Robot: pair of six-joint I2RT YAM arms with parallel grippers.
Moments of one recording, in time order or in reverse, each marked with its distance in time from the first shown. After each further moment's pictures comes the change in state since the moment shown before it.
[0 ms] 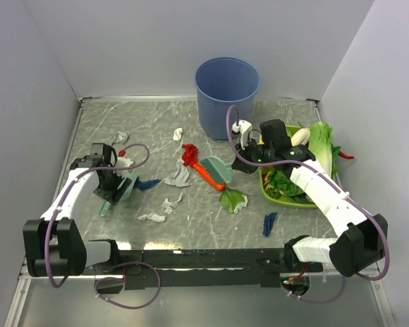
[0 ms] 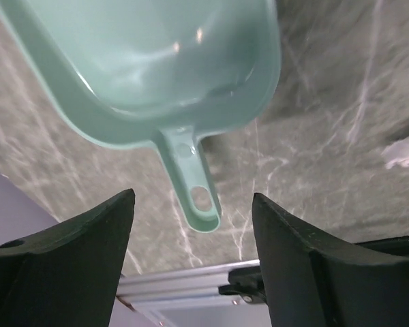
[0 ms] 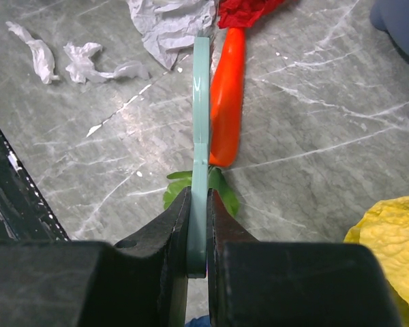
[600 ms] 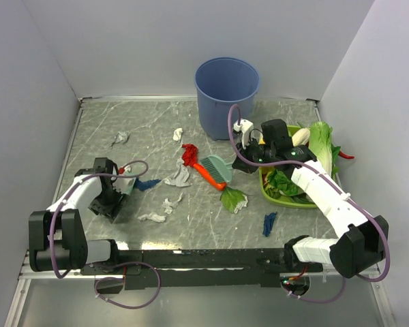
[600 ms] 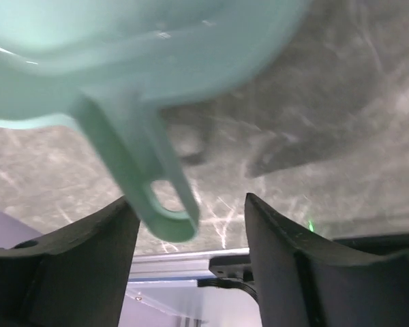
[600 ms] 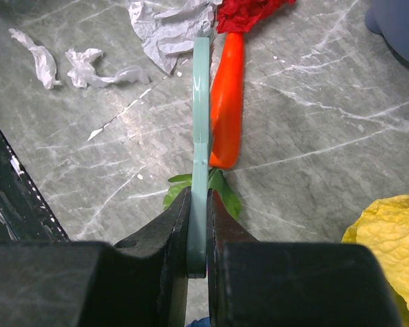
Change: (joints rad) left arm 0.043 0.058 -0.185 0.018 -0.065 -0.019; right arm -0.007 -0.010 -0.002 0.006 -0.004 0.010
